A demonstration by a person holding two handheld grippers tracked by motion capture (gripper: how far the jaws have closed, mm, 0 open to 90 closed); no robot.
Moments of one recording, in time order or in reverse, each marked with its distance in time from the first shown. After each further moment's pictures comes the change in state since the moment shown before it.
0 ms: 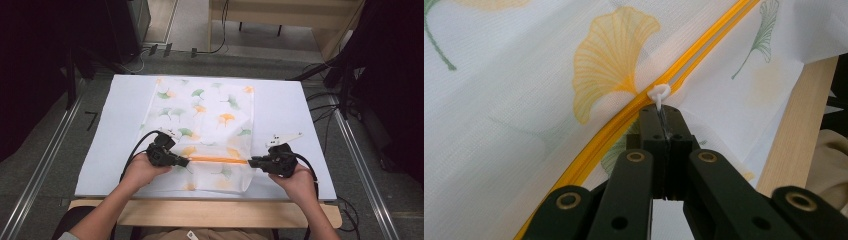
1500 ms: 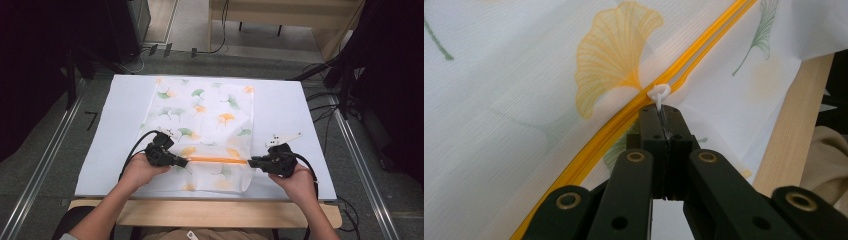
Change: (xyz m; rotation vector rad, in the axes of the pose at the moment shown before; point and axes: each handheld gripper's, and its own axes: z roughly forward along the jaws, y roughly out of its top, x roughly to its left) left arm 0.003 -0.002 -0.002 0.015 -0.018 -0.009; right arm 0.001 0.000 0.000 0.002 -0.004 -0.002
